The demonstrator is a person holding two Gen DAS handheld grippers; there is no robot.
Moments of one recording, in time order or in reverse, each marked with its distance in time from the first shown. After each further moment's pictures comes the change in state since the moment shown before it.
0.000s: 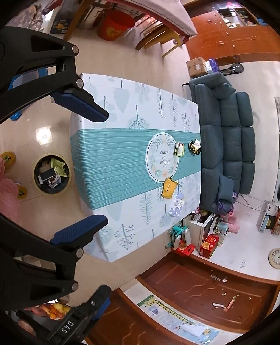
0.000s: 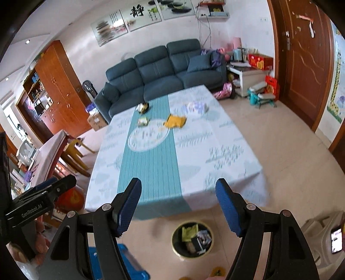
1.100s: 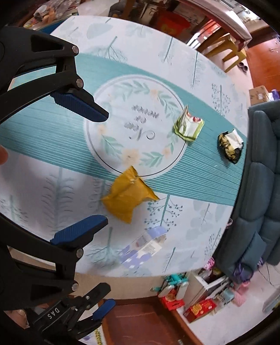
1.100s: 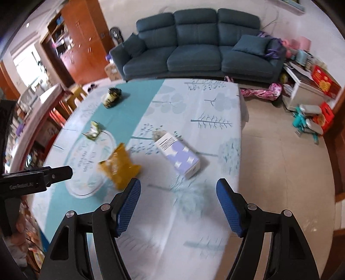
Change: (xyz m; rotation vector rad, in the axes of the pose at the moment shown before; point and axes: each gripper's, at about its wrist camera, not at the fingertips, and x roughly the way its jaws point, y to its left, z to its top) left arm 0.414 -0.065 0.218 -0.383 0.359 0.220; right arm 0.474 -0.121 0.292 -0.408 0.330 0.157
